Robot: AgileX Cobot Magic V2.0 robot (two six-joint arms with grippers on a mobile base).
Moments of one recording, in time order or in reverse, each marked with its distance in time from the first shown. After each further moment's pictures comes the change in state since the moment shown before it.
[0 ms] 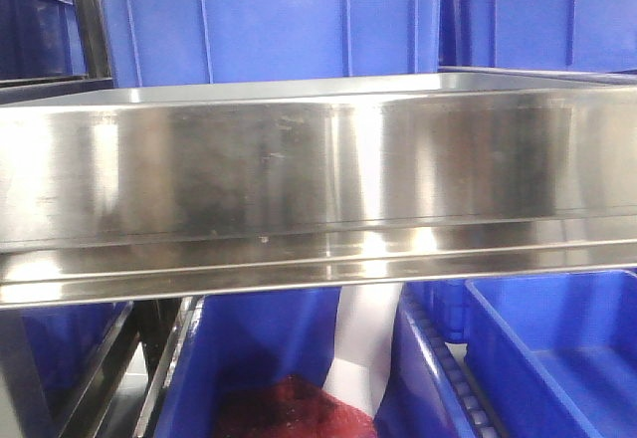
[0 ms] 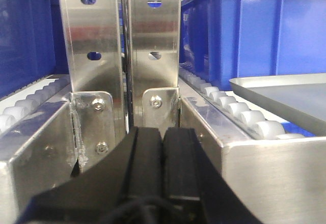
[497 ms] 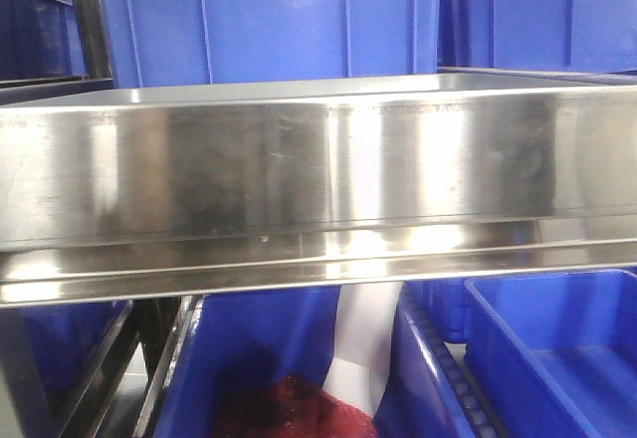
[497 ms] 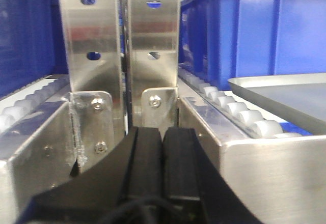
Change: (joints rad) left arm 0.000 0.000 0.000 0.000 0.000 0.000; right arm 0.009 -0.462 0.087 0.058 0.360 -0.004
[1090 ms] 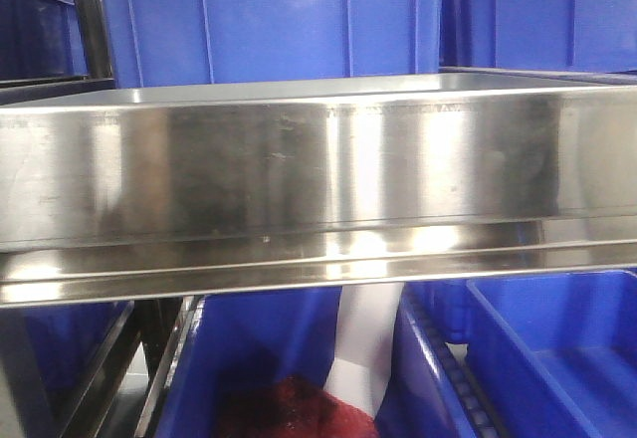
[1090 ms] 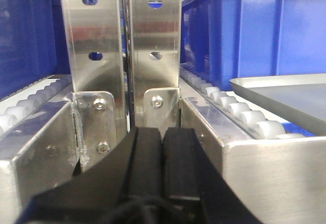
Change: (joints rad) left arm 0.000 0.000 0.000 0.000 0.000 0.000; right arm 0.002 0.006 0.002 0.002 -0.055 0.000
